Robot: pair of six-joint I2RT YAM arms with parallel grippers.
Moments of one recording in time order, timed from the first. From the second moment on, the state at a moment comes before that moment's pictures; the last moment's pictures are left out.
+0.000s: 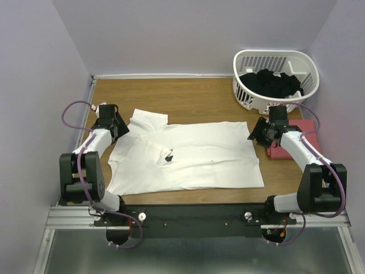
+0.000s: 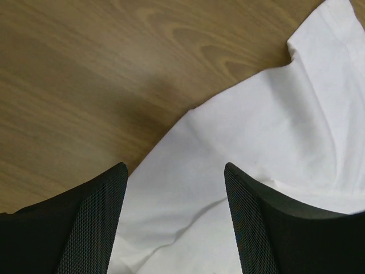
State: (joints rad) left arm 0.08 1.45 0.83 -0.26 -0.16 -0.46; right arm 0.01 1.38 0.83 -0.47 -0.06 0.51
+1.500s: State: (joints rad) left arm 0.01 1.80 1.07 -0.26 -0.31 -0.39; right arm 0.10 1.59 1.02 -0.34 0.01 0.32
